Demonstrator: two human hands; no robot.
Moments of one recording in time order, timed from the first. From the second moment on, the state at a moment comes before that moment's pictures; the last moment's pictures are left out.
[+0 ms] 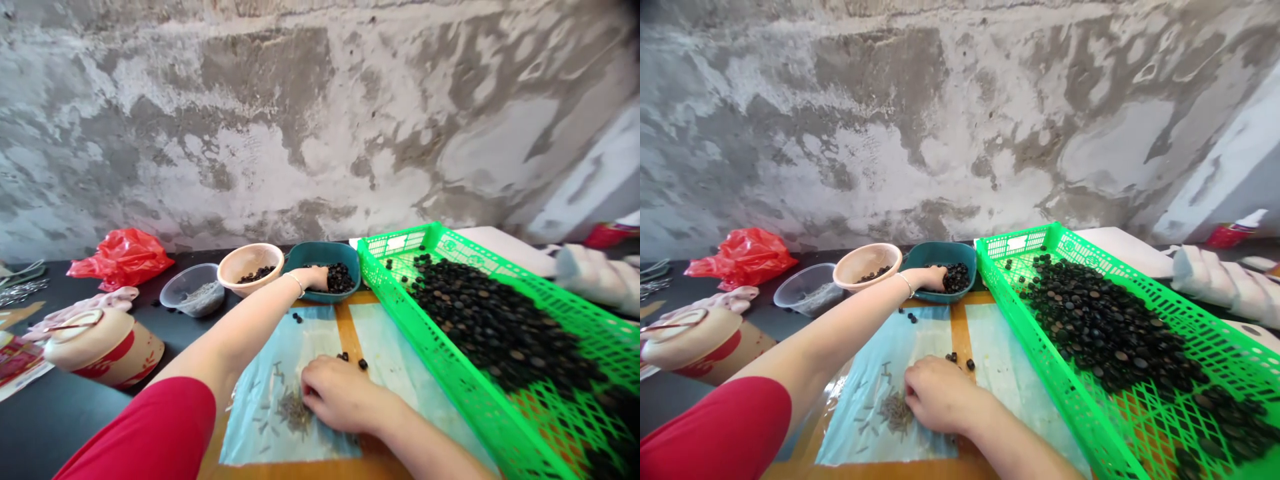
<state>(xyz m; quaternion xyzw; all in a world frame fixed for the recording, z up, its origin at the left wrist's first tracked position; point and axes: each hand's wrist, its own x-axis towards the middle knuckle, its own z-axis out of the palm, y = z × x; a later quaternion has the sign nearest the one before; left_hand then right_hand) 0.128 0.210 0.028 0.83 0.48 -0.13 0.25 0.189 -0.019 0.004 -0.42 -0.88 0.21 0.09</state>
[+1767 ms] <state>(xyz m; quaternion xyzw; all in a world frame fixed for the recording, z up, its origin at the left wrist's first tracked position) 0.130 0.055 0.010 0.20 0.44 0.25 0.84 0.217 0.026 -0.027 -0.59 -0.53 0.34 0.50</state>
